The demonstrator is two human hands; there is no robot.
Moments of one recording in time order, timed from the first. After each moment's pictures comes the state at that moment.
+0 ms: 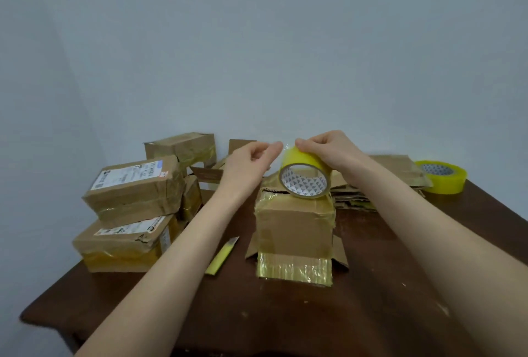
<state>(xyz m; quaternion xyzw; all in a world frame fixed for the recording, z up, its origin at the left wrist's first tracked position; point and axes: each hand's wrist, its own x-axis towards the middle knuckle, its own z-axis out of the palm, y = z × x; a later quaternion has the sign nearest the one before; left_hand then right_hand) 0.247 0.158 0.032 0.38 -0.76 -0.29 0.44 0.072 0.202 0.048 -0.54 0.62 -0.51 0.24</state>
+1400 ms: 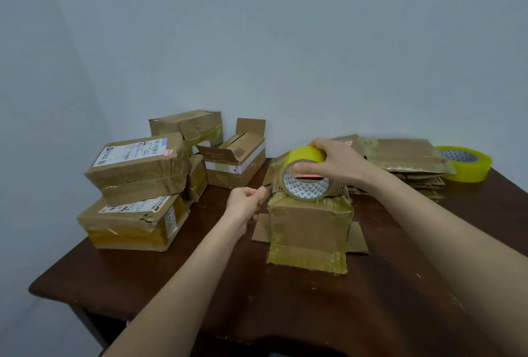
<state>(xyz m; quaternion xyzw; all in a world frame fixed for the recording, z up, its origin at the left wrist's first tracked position) 0.255 0.110 -0.084 0.53 -0.55 -0.51 0.39 0.066 0.179 0.001 -0.68 0.65 -0.32 0.11</state>
